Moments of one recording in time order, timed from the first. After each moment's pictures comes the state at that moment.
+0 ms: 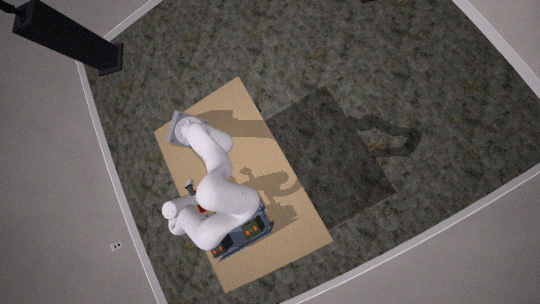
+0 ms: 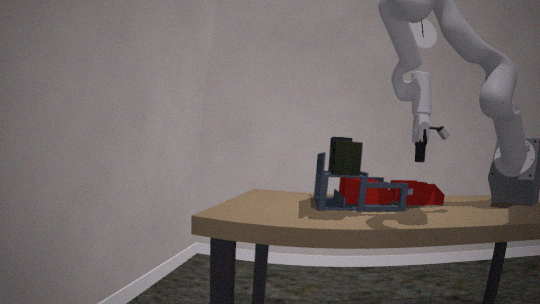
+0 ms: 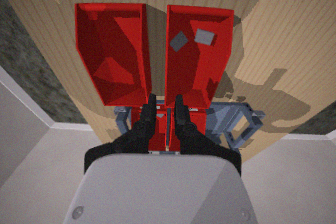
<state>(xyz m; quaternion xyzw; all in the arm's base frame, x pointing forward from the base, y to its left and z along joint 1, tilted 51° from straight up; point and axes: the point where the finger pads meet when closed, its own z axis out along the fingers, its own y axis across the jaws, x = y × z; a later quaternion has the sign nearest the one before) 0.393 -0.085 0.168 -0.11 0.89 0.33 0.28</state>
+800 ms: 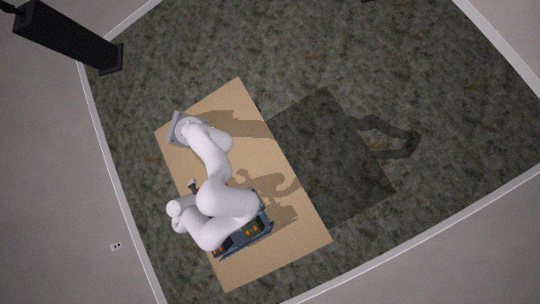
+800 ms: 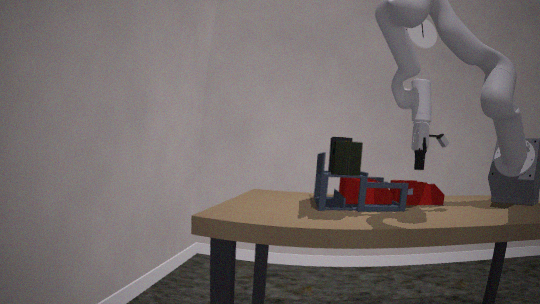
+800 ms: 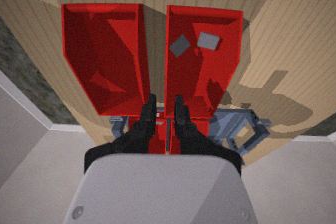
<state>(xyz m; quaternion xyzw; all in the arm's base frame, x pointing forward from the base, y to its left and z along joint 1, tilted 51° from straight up) 0.406 -0.066 0.150 -0.11 0.89 0.33 0.28</state>
